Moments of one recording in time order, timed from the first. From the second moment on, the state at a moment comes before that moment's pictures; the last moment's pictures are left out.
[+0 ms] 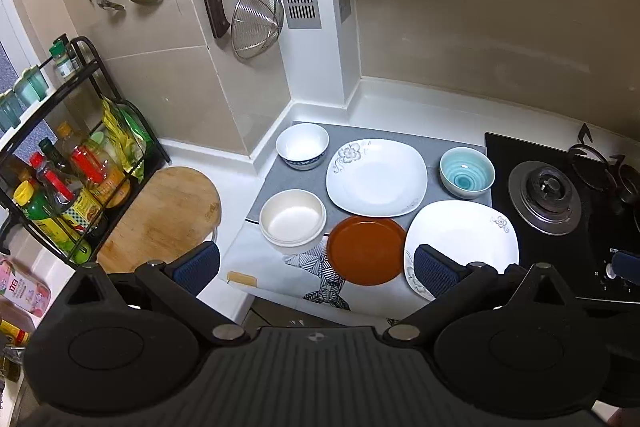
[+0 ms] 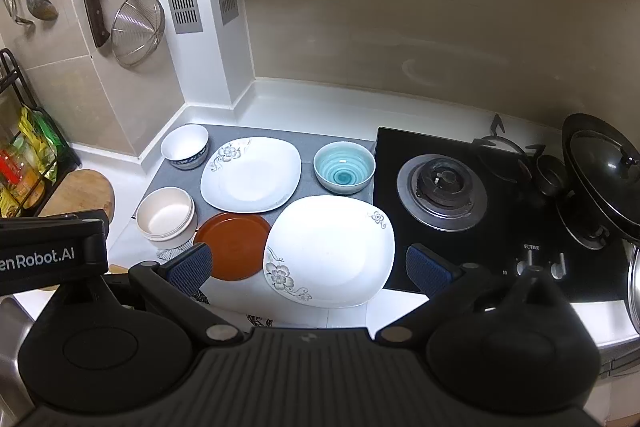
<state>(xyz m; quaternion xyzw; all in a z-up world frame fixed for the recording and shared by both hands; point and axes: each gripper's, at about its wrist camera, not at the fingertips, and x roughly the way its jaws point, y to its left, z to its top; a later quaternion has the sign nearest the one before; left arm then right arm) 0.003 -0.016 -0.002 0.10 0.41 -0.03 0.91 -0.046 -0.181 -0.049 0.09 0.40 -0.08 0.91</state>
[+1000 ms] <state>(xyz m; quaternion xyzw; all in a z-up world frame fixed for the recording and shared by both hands) 0.016 -0.007 -0.005 0.12 0.40 -0.01 0.91 -0.035 -0.174 -0.058 0.11 0.40 -0.07 0.91</state>
